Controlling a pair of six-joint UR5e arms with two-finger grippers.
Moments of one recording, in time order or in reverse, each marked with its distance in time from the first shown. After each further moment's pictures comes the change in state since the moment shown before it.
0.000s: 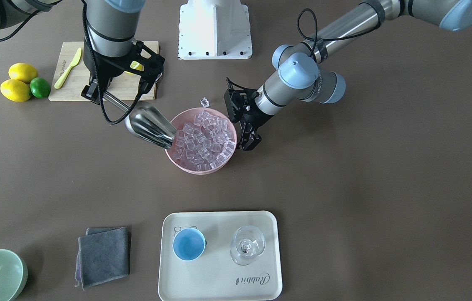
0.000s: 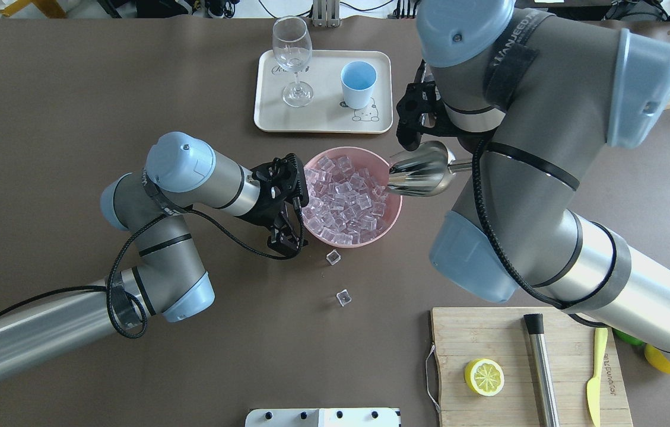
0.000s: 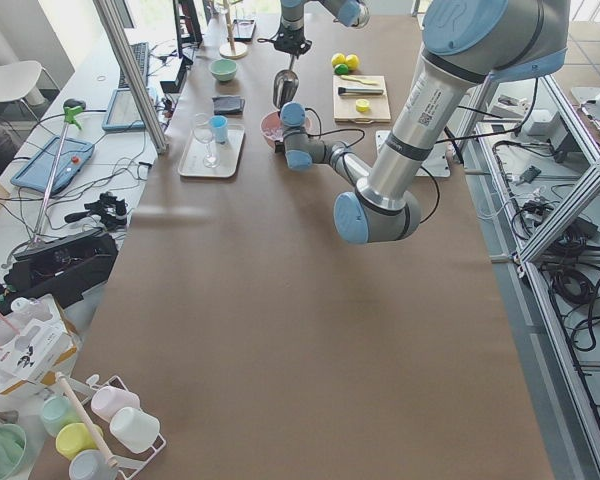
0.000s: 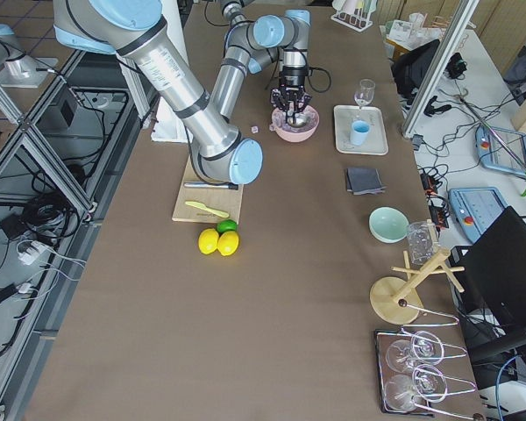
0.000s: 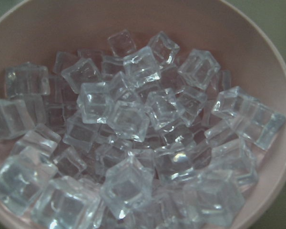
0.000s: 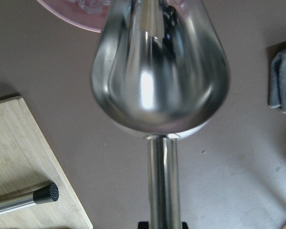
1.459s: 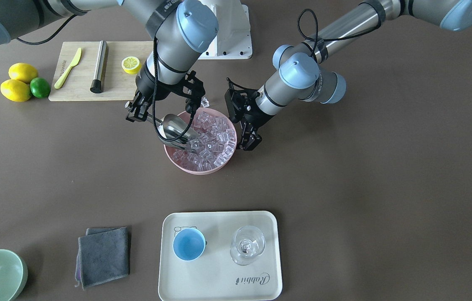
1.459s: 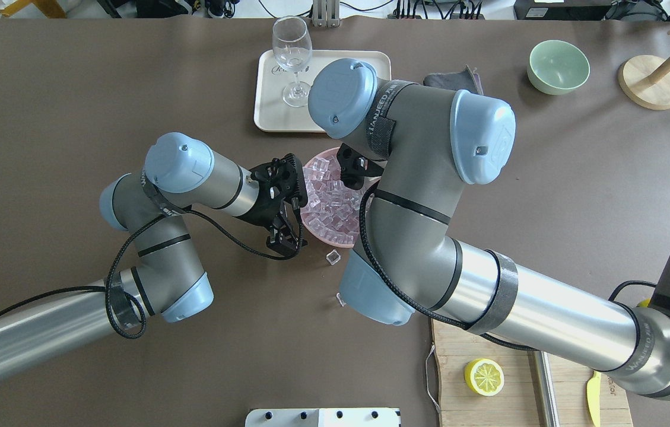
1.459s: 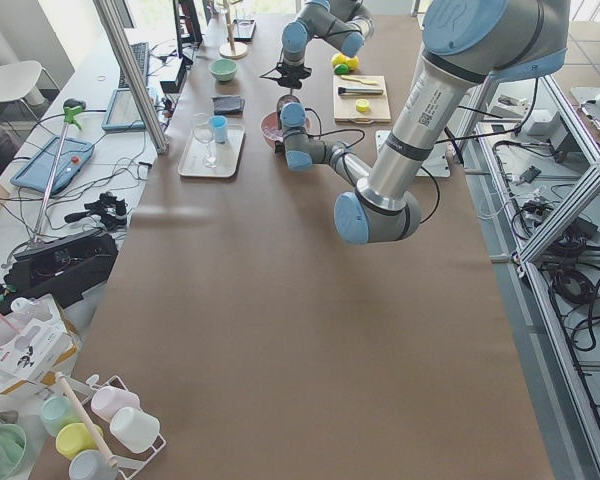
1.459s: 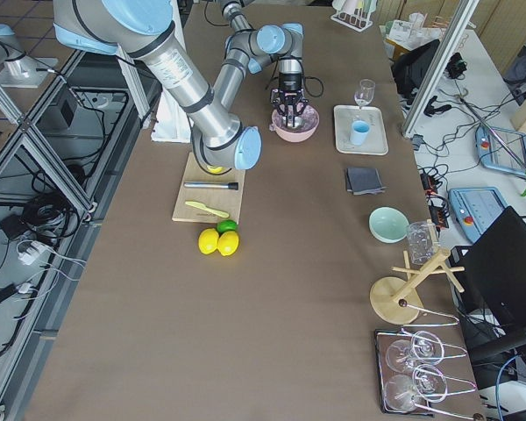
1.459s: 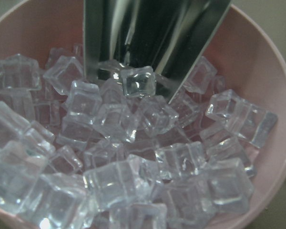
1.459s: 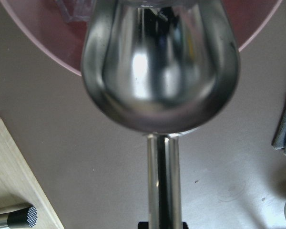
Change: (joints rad) left arm 0.000 0.003 0.000 -0.006 0.001 0.000; right arm -0.136 0.094 -0.235 0.065 -0.164 -0.006
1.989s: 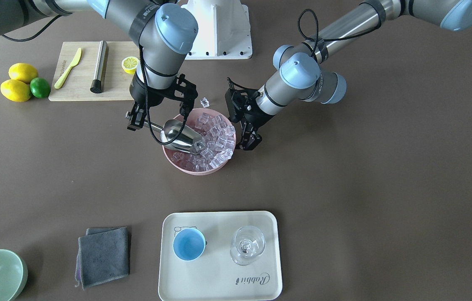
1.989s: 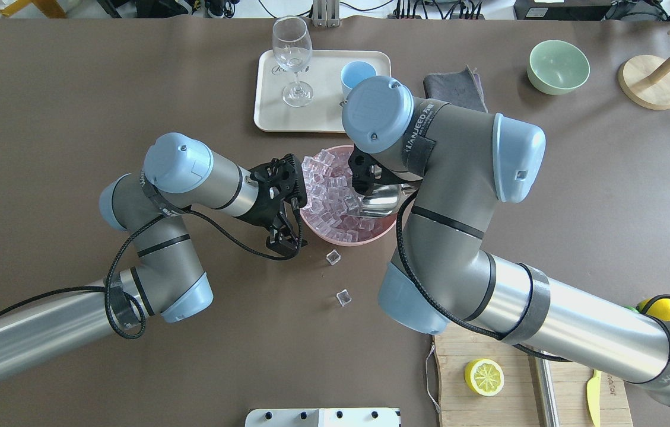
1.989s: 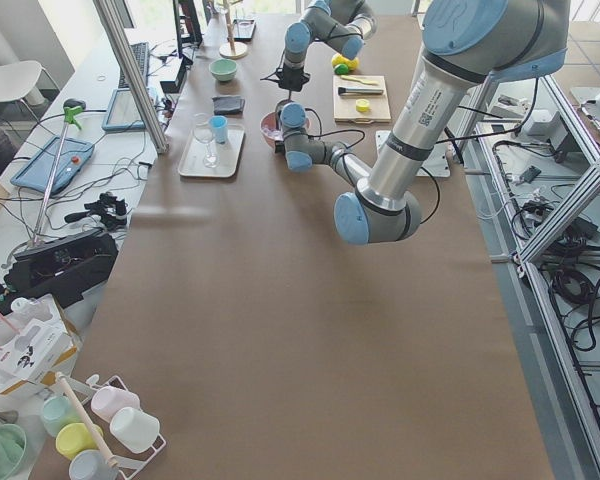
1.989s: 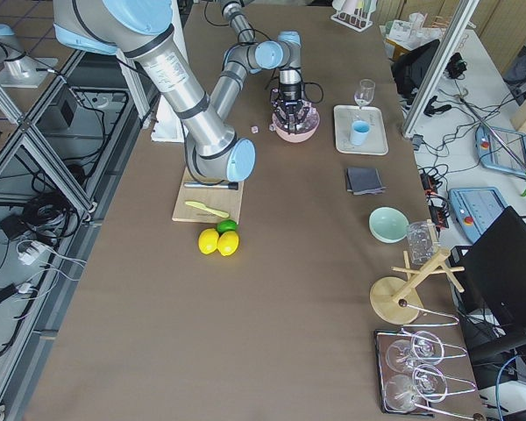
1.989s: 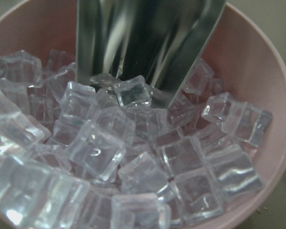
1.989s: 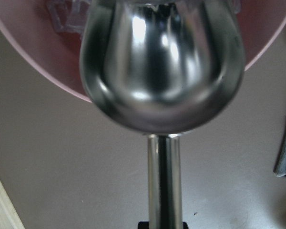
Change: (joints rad) left arm 0.000 0.002 0.000 -0.007 -0.001 0.000; right arm -0.001 -0.116 0.056 0.192 0.015 0.004
